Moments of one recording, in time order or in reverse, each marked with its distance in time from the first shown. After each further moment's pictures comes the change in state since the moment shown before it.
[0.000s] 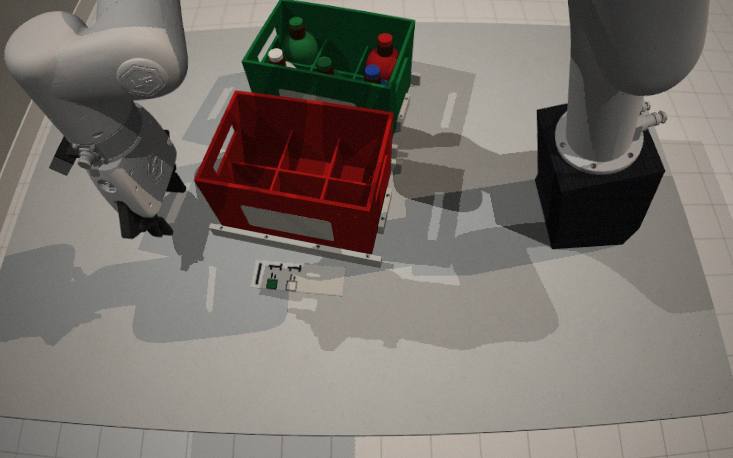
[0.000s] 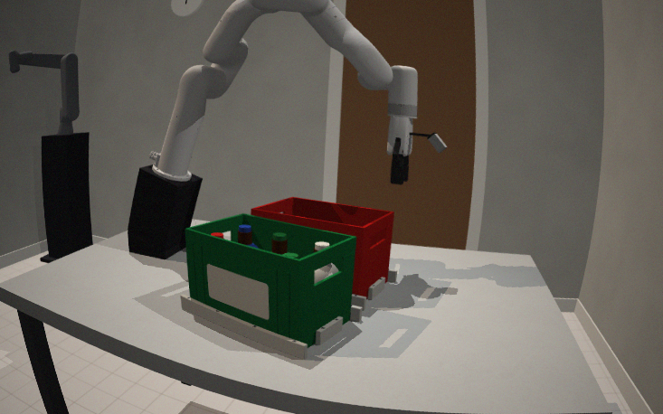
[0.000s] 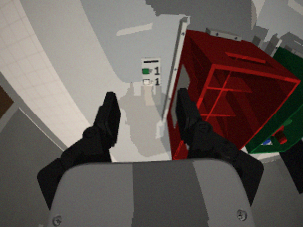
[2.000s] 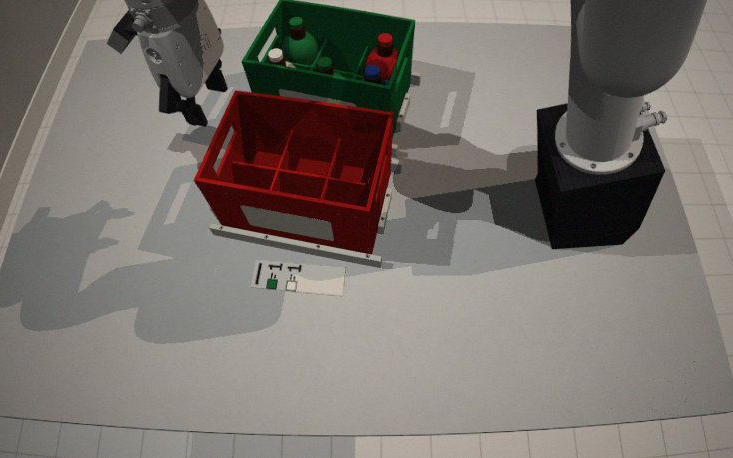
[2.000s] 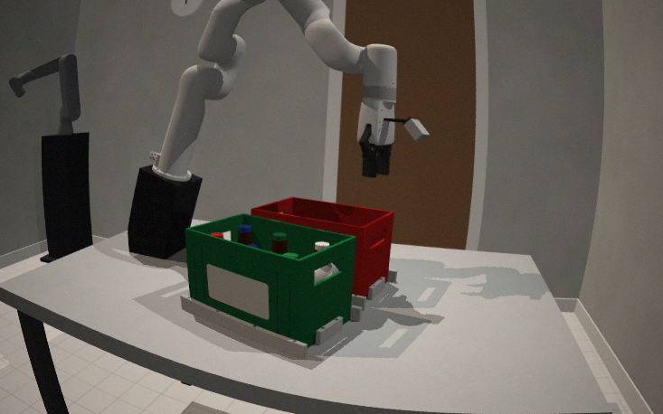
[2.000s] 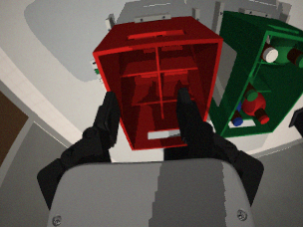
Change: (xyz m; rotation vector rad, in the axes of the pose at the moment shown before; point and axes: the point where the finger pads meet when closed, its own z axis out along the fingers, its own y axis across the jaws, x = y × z) arm -0.024 0.155 -0.032 -0.002 0.000 0.195
